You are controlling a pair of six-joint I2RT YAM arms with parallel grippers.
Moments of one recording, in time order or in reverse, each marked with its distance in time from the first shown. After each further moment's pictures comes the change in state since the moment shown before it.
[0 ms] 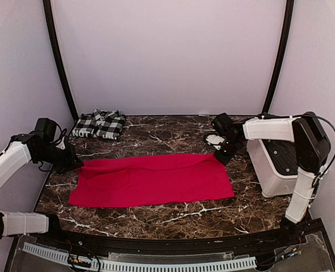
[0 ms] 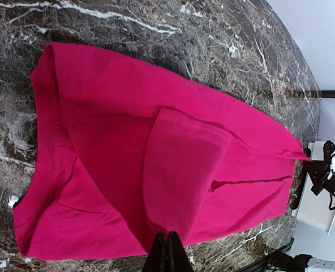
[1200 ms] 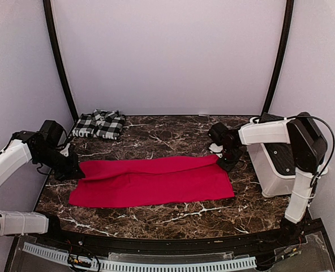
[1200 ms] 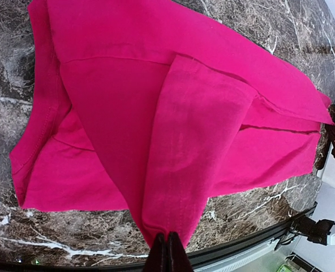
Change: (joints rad) left arm -0.117 -0.002 0.044 -0.235 -0.034 0.036; right arm 0.041 0.028 -0.035 -0.087 0.177 0.101
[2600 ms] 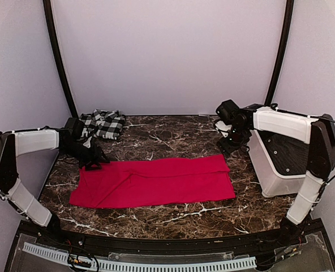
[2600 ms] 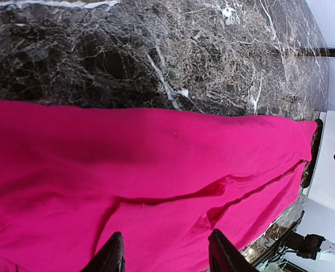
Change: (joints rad) left arm -0.019 0.455 0.051 0.473 0.112 0.021; right arm -0.038 -0.147 0.146 -0.141 -0.076 0.149
